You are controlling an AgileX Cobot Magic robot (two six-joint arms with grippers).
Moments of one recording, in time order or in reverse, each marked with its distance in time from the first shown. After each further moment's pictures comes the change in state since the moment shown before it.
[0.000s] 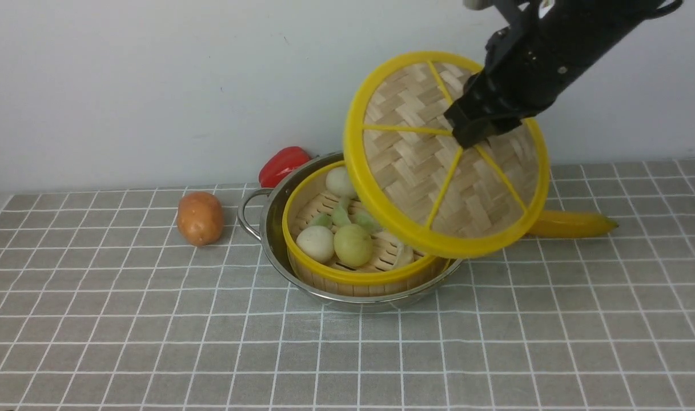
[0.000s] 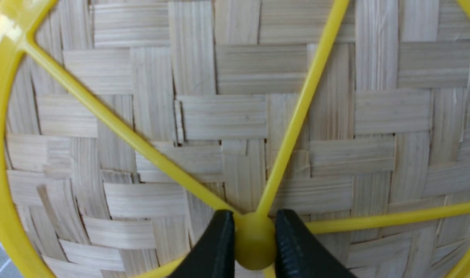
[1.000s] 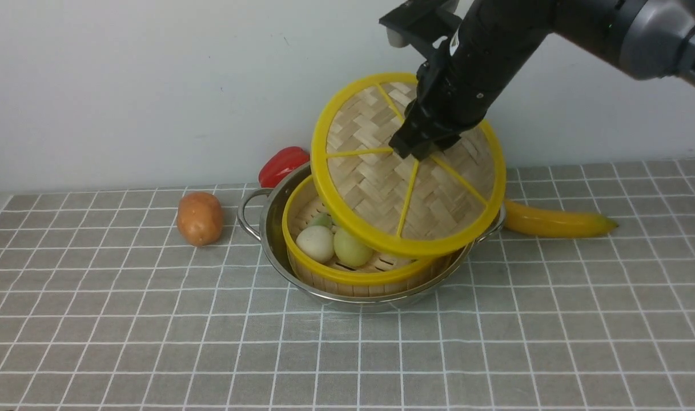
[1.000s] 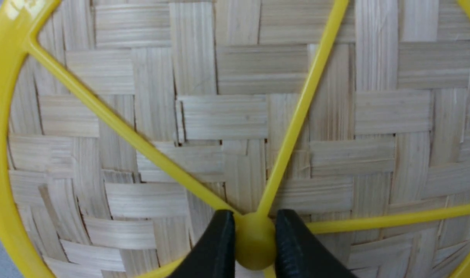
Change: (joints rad) right arm 0.077 0.154 -0.154 -0.134 0.001 0.029; left arm 0.000 0.000 0.000 0.000 0.000 0.000
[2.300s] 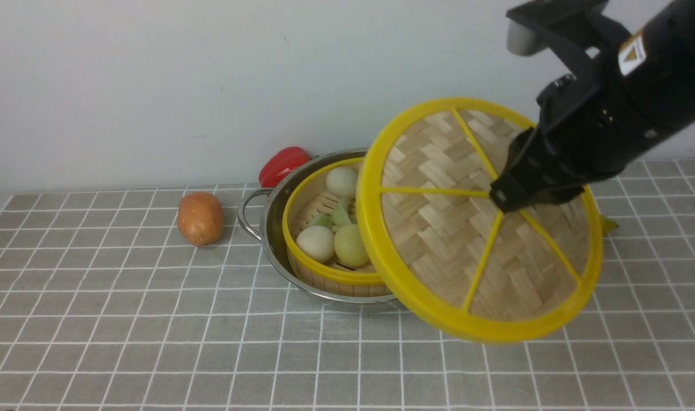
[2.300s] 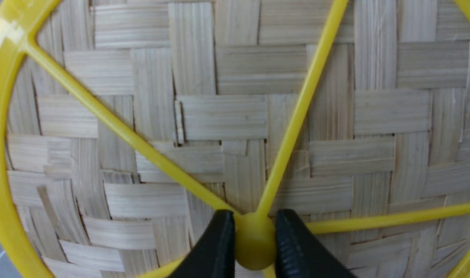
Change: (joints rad) right arm 0.000 -0.485 0.466 0.098 0.008 0.064; left arm 0.000 0.000 0.000 0.000 0.000 0.001
